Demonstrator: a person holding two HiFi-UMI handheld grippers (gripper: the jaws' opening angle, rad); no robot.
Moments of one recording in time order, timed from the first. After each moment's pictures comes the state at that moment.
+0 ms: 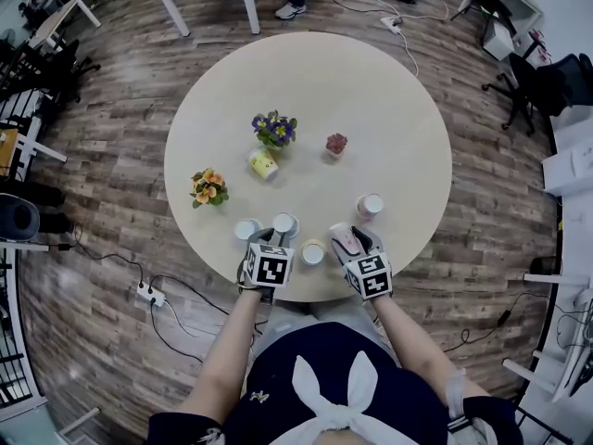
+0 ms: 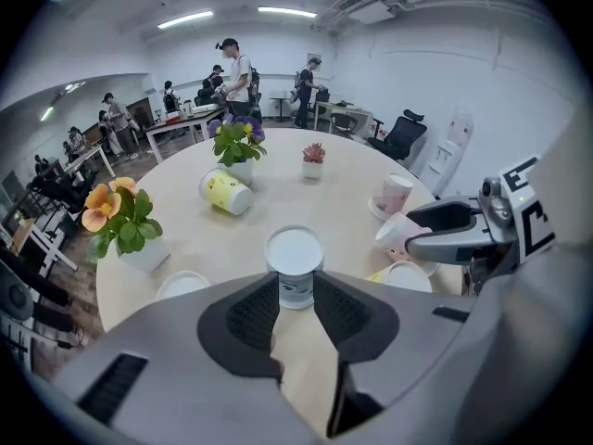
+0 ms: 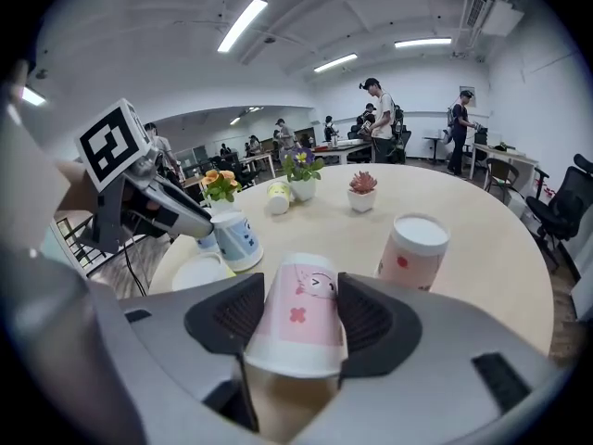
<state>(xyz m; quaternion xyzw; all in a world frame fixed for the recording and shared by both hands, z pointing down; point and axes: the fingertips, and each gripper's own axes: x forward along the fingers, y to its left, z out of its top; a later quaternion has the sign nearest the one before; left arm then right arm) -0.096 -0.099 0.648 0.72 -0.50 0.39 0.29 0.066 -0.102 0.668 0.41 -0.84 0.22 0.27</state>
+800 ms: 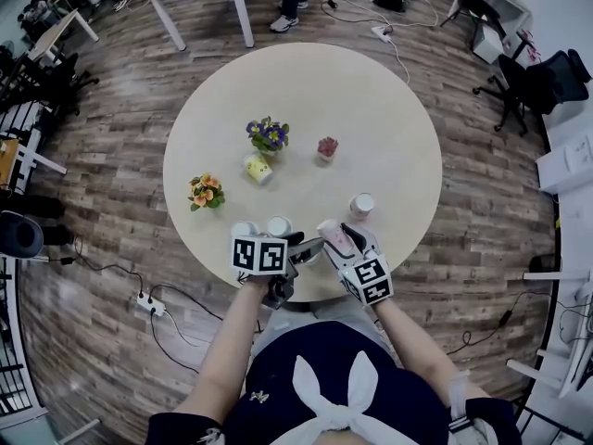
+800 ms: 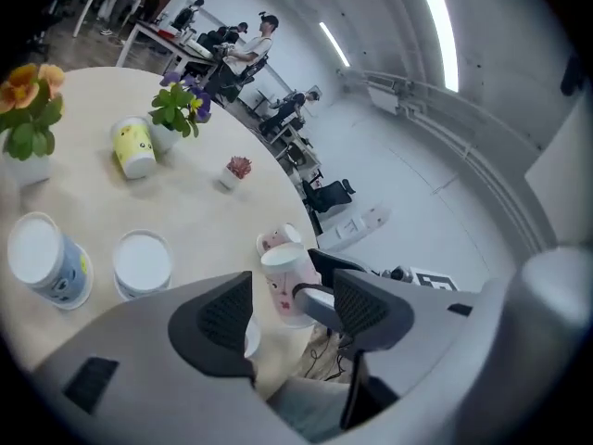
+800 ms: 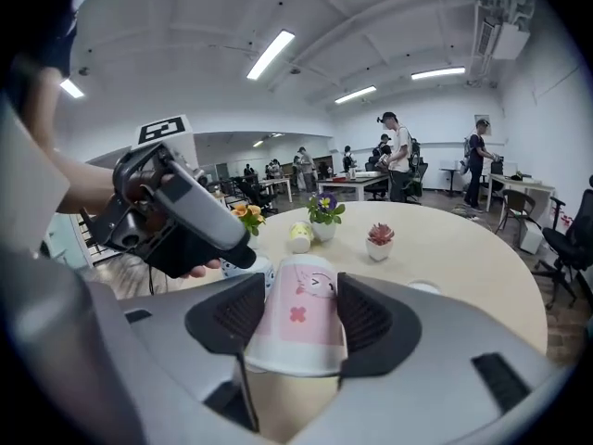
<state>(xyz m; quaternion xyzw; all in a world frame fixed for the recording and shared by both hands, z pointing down) 0.006 -0.084 0.576 0.80 -0.29 0.13 0.51 0.048 -0.095 0.594 0.38 -0.89 0.15 0.21</state>
